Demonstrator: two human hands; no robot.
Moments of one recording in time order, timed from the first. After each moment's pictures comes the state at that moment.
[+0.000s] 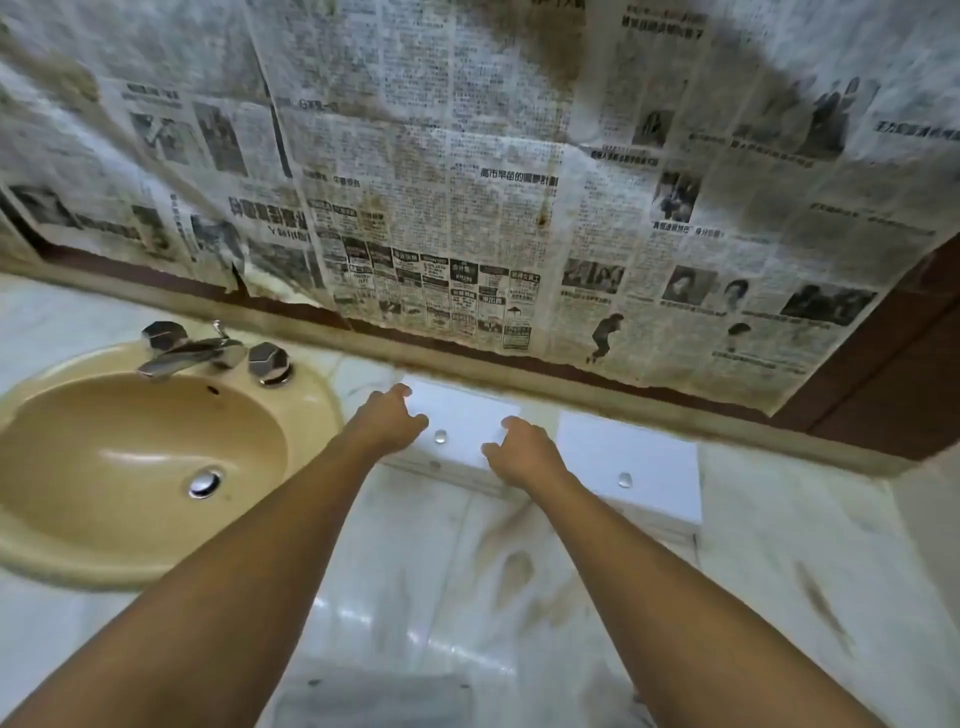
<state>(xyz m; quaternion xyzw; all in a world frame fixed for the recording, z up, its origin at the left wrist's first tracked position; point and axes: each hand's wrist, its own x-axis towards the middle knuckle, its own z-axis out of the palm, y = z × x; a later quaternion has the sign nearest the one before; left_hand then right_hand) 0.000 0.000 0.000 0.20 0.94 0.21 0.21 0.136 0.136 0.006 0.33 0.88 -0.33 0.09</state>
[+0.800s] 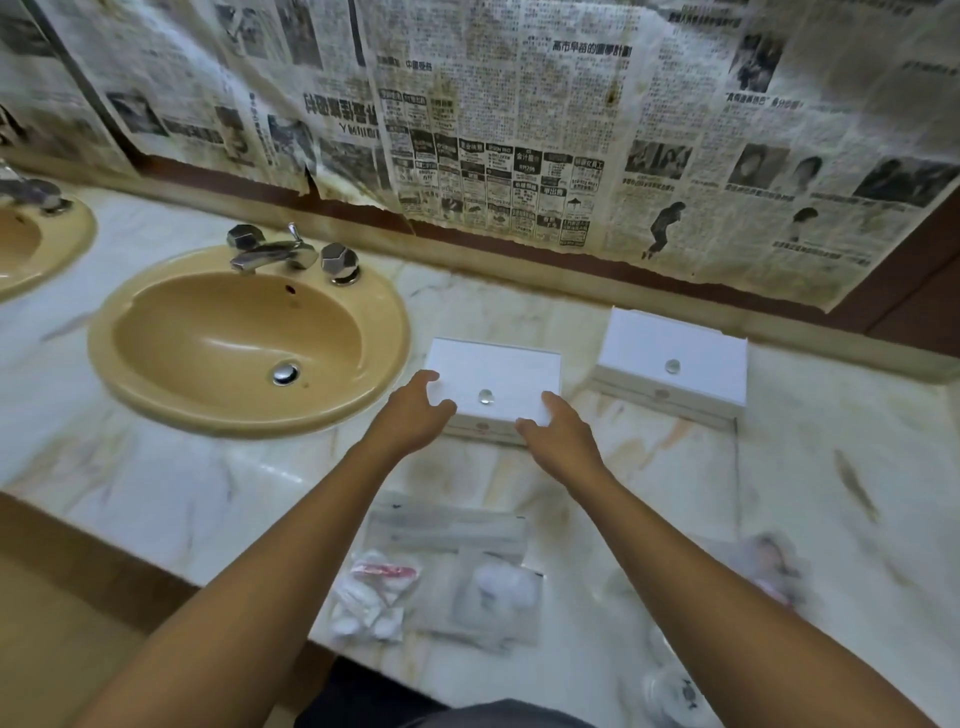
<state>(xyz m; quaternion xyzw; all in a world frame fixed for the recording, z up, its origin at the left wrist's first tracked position) 0.132 -0.112 0.000 0.15 0.91 0.31 0.25 0.246 0.039 -0.005 0.35 0.81 -0.48 0.05</state>
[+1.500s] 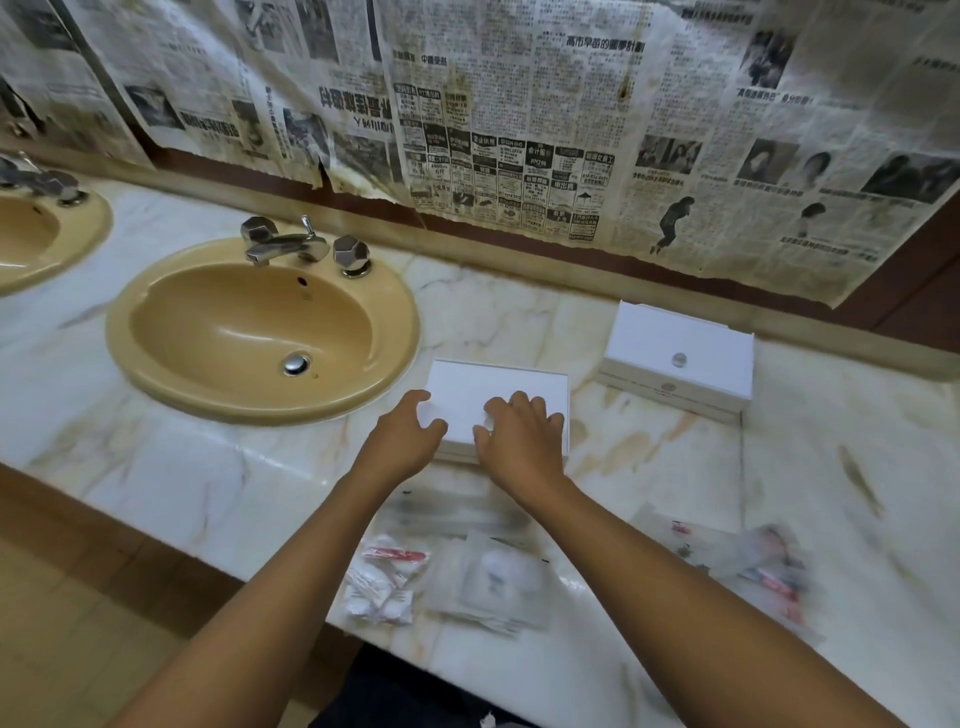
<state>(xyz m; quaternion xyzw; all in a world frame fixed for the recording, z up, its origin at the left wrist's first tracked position) 0.163 -0.144 -0.003 0.10 0.91 0.33 0.24 0.230 -0.014 -0.017 0.22 0.96 -0.17 0.03</state>
